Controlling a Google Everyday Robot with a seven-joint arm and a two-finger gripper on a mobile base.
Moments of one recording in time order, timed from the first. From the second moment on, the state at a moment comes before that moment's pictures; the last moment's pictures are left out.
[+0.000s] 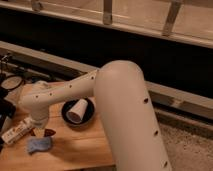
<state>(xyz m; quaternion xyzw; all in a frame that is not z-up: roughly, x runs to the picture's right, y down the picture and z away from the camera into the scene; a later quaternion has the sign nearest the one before) -0.335 0.215 0.732 -0.40 -0.15 -0.02 0.90</state>
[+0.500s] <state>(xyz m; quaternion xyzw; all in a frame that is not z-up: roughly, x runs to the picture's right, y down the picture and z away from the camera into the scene) -0.344 0.221 0.736 -0.41 -0.16 -0.03 0.90</state>
